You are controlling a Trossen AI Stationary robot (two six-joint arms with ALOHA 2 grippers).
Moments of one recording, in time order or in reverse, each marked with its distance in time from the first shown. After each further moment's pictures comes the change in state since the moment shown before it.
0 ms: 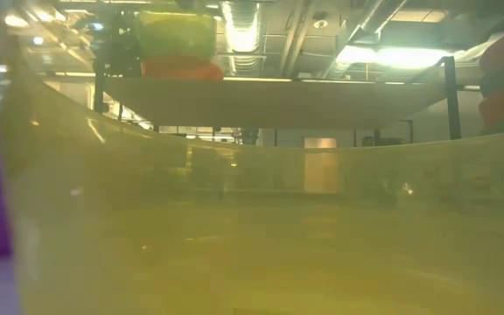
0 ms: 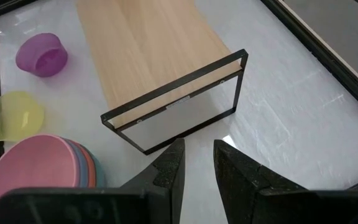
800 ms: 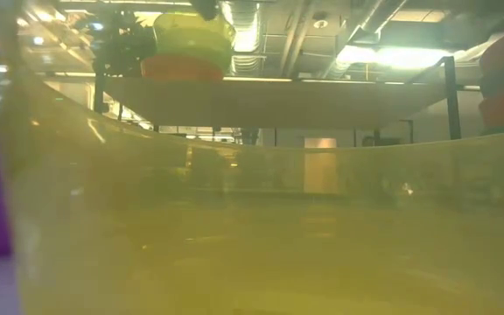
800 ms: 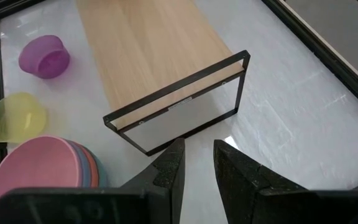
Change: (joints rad) left arm 0.034 0.212 0.269 -0.171 0.024 0.049; right arm 0.000 0.000 0.000 0.006 0.000 0.001
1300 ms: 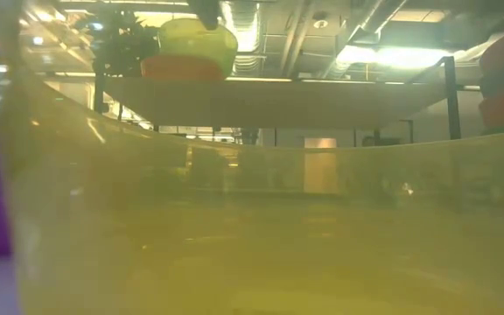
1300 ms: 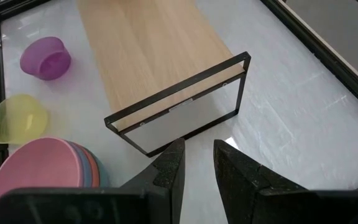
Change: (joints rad) left arm 0.038 0.016 0.000 0.000 0.038 0.066; right arm 0.000 0.000 0.000 0.010 0.000 0.000
